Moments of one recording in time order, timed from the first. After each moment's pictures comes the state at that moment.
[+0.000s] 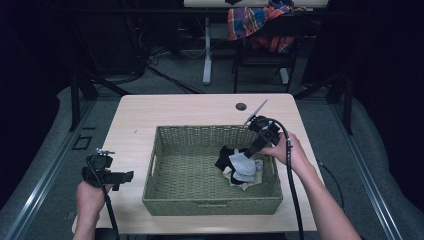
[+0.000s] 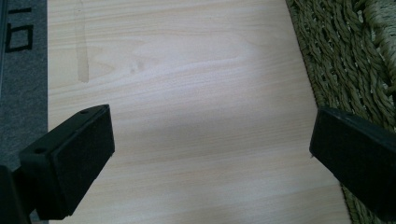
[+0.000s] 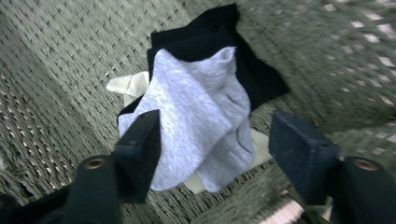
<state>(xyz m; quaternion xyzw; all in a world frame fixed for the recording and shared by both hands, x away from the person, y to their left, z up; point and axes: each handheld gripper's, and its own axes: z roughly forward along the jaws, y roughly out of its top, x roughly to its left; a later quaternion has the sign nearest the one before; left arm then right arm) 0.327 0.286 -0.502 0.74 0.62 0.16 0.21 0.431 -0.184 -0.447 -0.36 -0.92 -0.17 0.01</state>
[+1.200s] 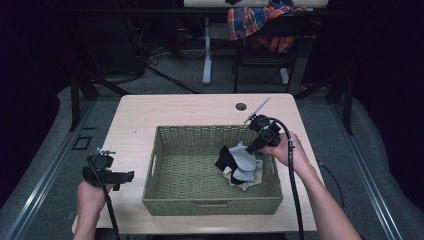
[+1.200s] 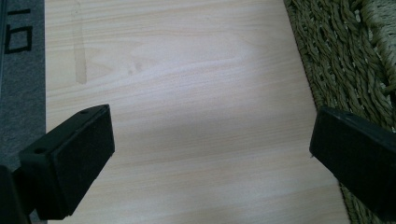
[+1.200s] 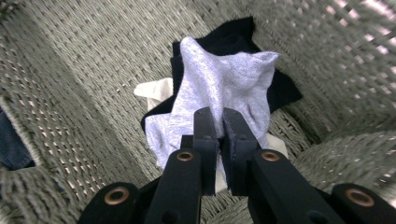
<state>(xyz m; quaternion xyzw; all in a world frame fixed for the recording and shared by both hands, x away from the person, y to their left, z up) 0.328 0.285 -0.502 0.74 0.61 0.16 0.21 0.420 -0.182 -0.431 -0.36 -0.91 -0.19 0.01</state>
